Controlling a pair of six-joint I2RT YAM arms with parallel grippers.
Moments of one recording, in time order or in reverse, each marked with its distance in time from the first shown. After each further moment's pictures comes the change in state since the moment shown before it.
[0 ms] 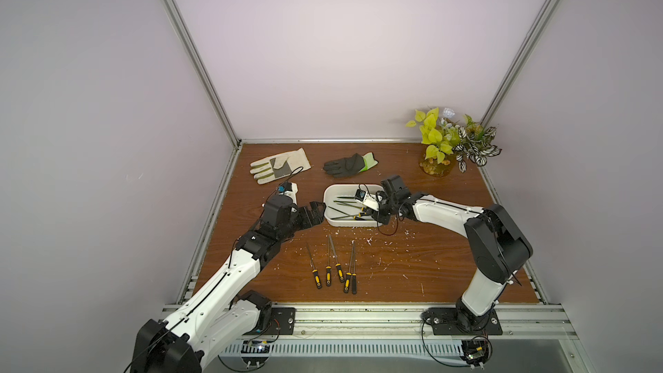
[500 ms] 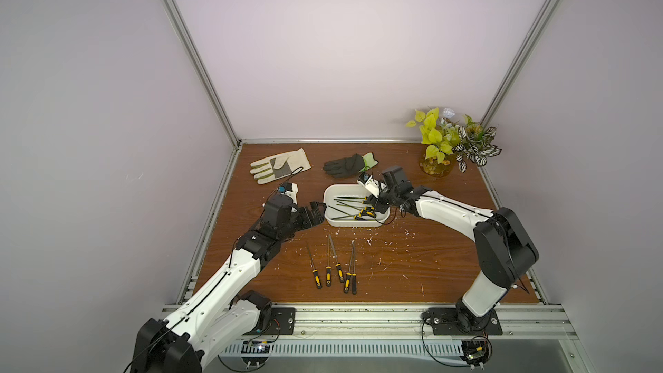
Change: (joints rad) left arm 0.000 0.006 0.000 -0.001 0.015 -0.010; right arm 0.003 -0.083 0.072 -0.013 0.146 0.310
